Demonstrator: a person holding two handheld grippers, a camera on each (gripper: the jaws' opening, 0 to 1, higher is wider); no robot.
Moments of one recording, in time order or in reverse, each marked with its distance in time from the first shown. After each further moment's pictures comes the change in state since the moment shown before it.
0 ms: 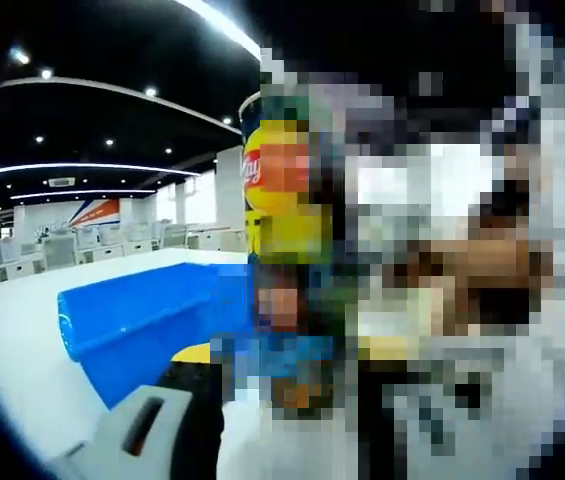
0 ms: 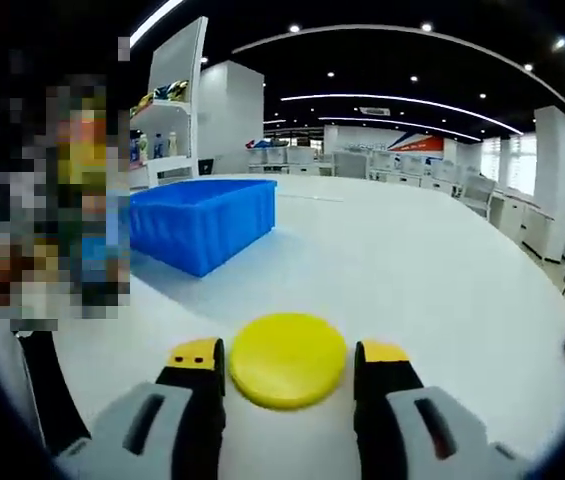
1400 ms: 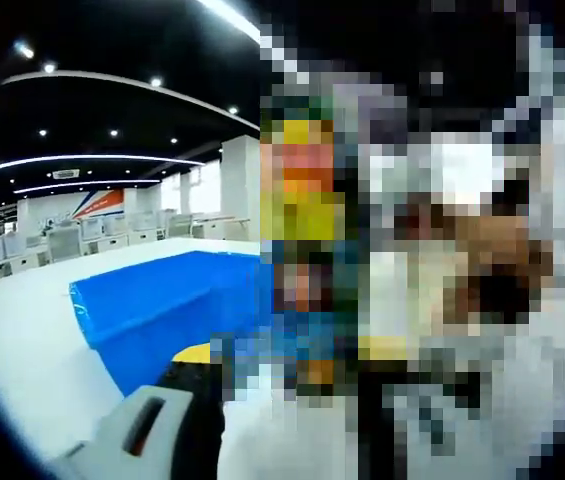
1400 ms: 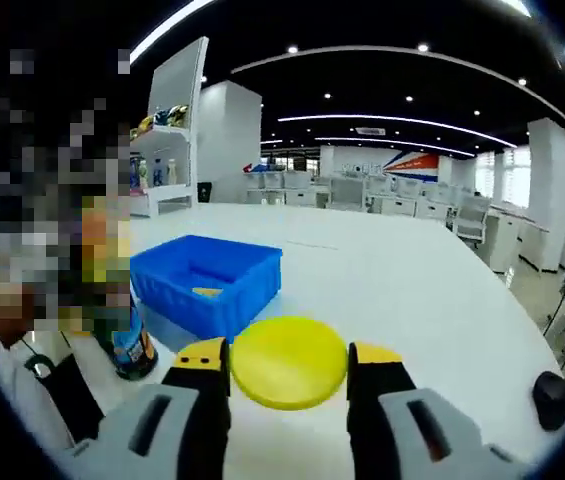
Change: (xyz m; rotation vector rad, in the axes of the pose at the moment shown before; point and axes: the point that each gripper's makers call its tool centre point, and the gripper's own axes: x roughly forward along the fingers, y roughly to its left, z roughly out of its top) left arm -0.012 0.008 -0.005 -0.007 0.044 0.012; right arm -0.043 0.005 0.106 0.055 -0.126 -0.006
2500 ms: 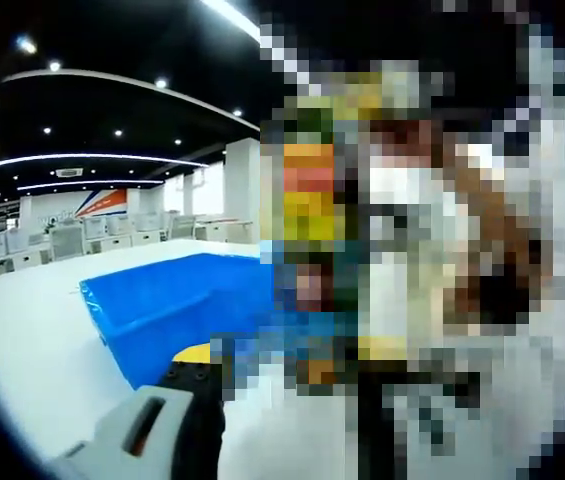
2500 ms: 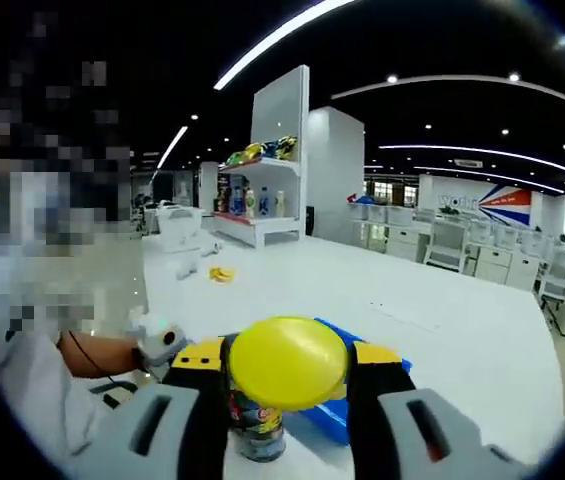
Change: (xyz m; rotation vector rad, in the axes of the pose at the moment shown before) left arm -0.012 0.005 0.004 -0.011 -0.019 0.018; right arm -0.001 0.156 0.120 -0.175 -0.040 0.439
